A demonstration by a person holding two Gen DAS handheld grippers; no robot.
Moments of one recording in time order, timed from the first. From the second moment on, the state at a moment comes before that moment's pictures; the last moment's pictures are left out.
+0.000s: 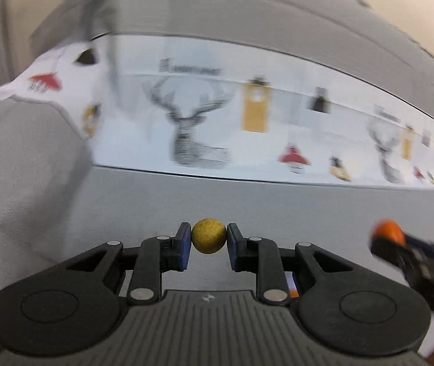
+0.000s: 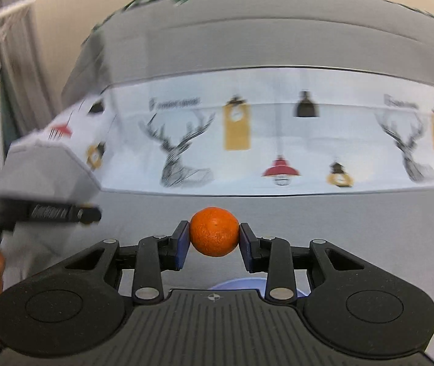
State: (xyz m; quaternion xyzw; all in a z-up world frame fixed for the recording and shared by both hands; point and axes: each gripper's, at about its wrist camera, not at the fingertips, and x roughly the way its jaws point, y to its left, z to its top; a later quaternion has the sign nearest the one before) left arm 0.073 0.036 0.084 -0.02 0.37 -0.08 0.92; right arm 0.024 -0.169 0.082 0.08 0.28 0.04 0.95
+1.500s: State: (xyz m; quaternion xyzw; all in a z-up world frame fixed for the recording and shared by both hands) left arm 0.048 -0.043 0.002 -0.01 0.45 -0.21 0.87; right arm 0.018 -0.214 0.007 0.02 0.38 0.05 0.92
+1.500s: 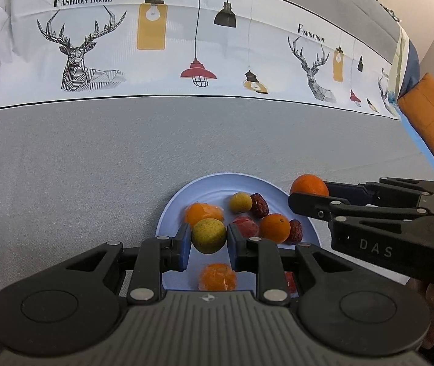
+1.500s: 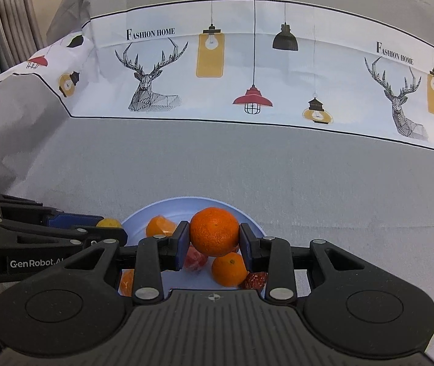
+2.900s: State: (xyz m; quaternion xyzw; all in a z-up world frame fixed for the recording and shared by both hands) left arm 0.048 -0.046 0.002 -0.01 0.44 -0.22 0.87; right arm 0.018 -0.213 0.004 0.02 0.39 0.04 0.92
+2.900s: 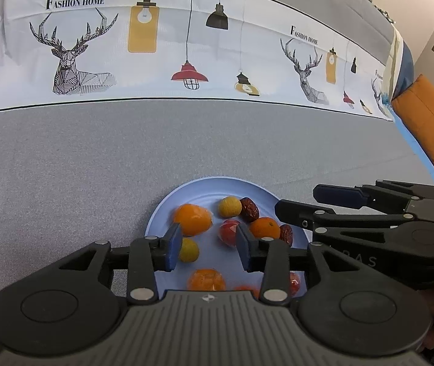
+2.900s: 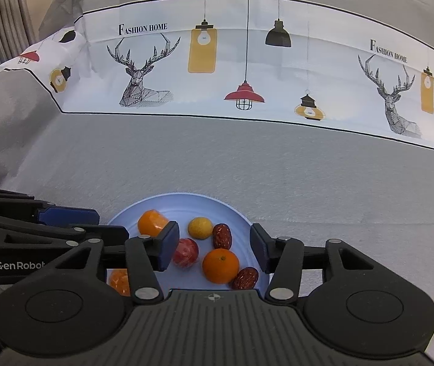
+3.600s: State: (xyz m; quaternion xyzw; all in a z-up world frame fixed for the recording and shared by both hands) left arm 0.021 -0.048 0.027 0.08 0.36 -0.16 0.92; right arm 0.011 -0.230 0.014 0.03 0.35 -0.03 0.94
